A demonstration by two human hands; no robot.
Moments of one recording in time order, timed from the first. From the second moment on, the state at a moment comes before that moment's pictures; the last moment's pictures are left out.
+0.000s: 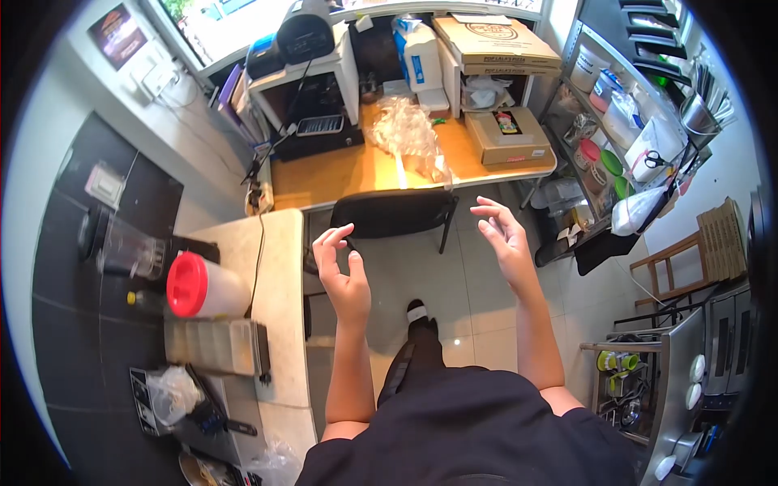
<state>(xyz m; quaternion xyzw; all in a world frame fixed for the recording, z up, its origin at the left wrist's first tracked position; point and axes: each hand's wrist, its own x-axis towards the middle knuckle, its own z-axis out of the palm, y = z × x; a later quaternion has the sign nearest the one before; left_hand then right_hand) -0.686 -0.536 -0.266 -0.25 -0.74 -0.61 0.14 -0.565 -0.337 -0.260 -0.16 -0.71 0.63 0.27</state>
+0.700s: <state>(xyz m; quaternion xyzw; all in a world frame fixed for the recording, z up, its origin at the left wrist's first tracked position) -0.406 -0.615 -0.487 0.42 -0.46 -0.45 -0.64 -0.762 -0.311 -0.328 0.27 -0.73 0.56 -0.29</state>
